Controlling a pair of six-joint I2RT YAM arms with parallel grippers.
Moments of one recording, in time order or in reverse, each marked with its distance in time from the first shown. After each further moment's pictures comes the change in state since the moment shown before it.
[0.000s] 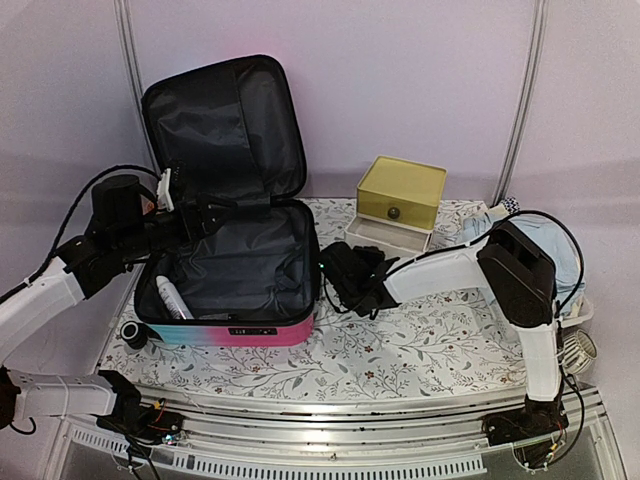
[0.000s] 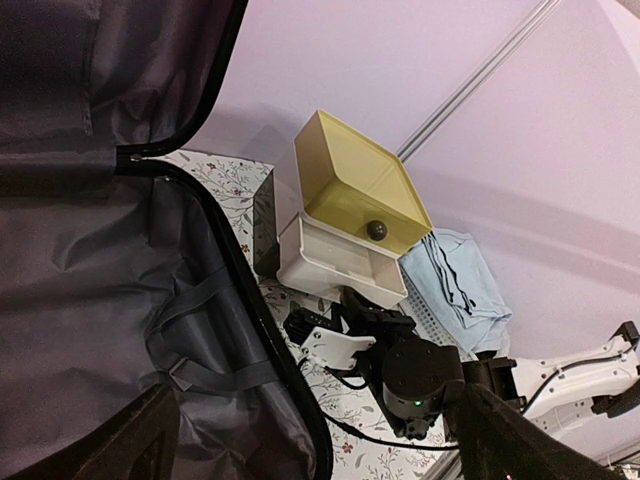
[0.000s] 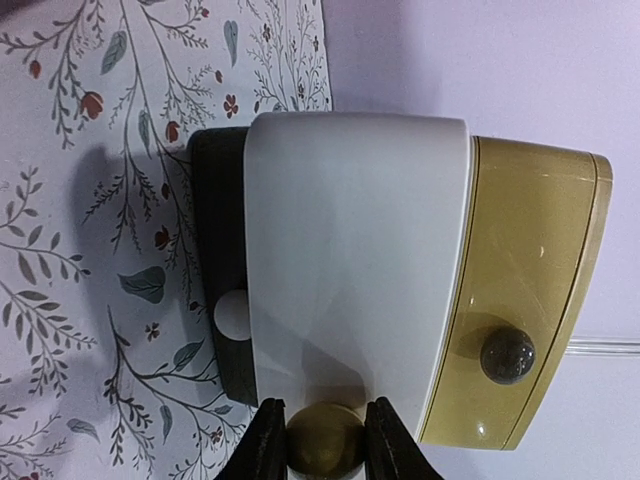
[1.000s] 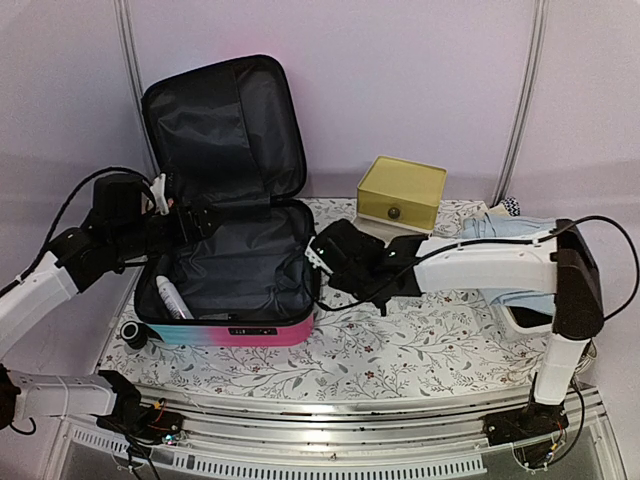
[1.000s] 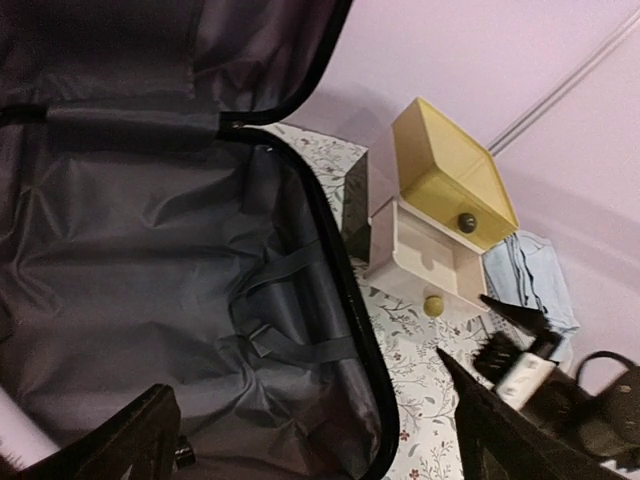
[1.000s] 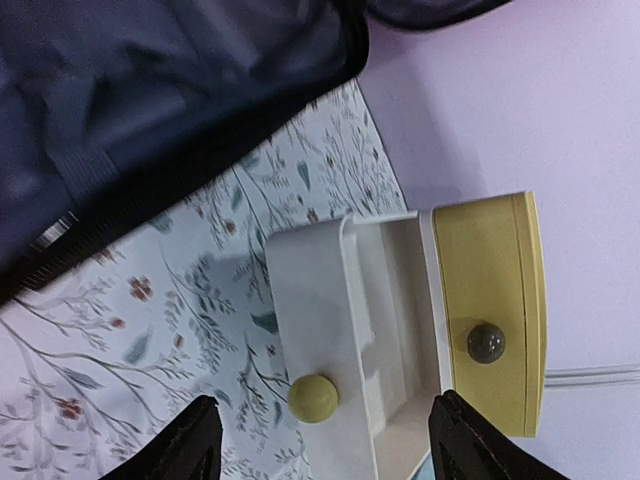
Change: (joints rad) left arm 0.000 -0.002 0.062 -0.212 -0.158 0.020; right arm 0.117 -0.239 0.047 -0.366 -0.294 0.373
